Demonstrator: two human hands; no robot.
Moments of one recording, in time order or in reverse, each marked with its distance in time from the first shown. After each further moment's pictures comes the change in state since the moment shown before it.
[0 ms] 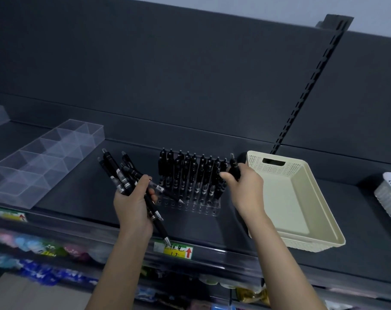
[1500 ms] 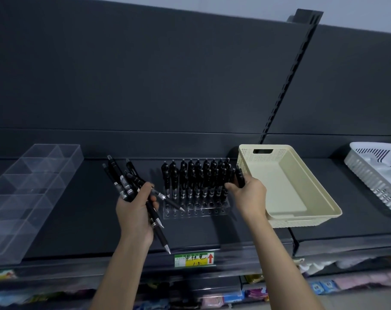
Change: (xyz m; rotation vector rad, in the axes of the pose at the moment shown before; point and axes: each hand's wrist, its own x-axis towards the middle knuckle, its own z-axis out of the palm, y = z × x) left_hand 0.059 0.021 -0.009 0.128 -0.198 -0.189; right_hand -0.017 -0.009 0.037 0.102 0.153 0.407
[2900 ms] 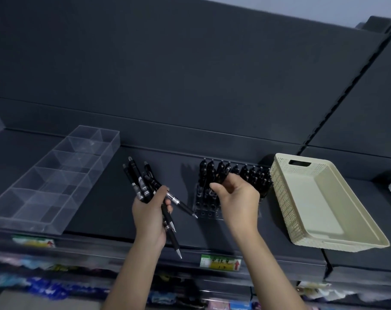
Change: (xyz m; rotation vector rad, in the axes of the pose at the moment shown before) left_hand 0.017 0.005 -0.044 -0.082 0.052 -0.021; right_hand -0.061 -0.073 0.052 0.084 -0.138 -0.287
